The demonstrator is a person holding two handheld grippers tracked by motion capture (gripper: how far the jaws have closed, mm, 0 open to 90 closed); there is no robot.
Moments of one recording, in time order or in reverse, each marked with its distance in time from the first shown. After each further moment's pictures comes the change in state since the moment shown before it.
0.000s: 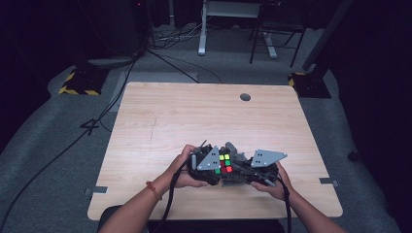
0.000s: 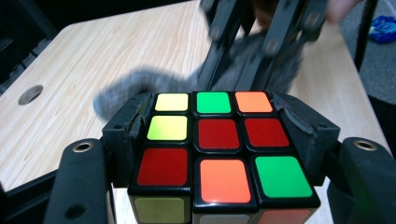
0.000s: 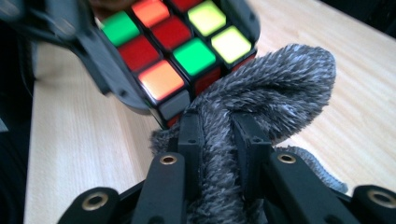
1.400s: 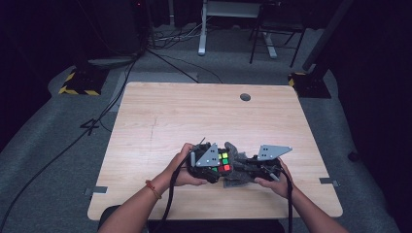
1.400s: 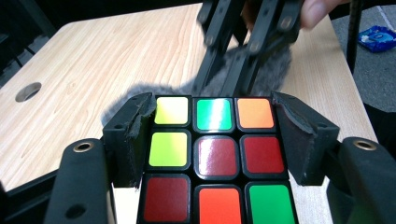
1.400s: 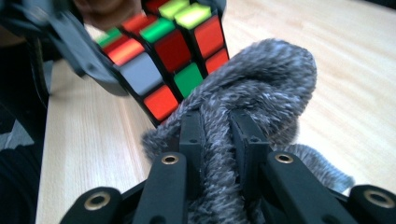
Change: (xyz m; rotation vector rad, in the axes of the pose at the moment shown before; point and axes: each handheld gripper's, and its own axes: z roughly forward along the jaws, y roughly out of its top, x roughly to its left) left arm 0.004 0.001 -0.001 0.010 -0.004 -0.019; right arm -0.022 -0.014 -0.001 -0.048 0.083 0.113
